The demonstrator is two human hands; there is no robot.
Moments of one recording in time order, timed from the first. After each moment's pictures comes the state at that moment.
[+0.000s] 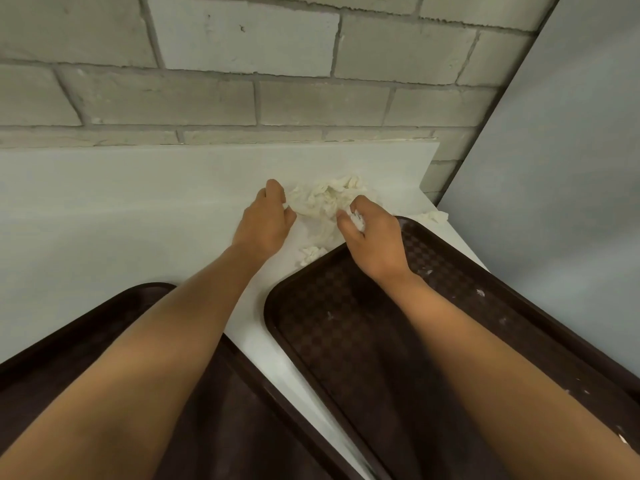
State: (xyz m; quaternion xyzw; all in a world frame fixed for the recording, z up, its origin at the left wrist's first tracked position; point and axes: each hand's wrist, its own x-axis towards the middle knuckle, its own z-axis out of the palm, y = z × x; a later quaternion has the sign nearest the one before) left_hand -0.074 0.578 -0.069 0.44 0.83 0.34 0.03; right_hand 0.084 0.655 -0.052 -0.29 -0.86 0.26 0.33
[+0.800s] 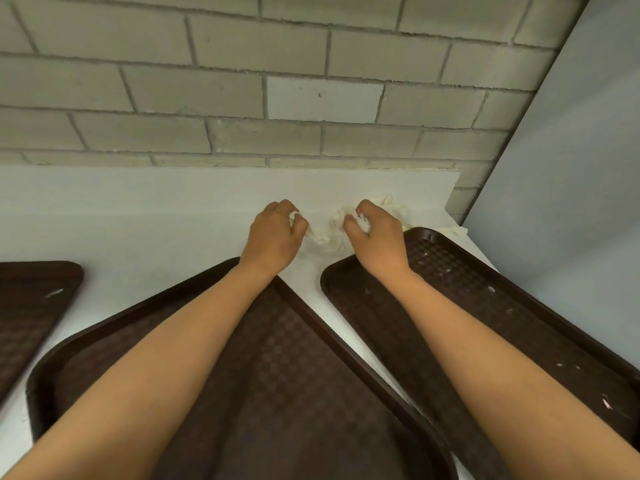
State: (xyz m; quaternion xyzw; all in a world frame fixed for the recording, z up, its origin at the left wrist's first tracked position) left_hand -0.035 0.442 -0.003 0.40 0.82 0.40 -0.05; right_hand 0.087 0.555 0.000 -0.26 -0.85 0.30 0.34
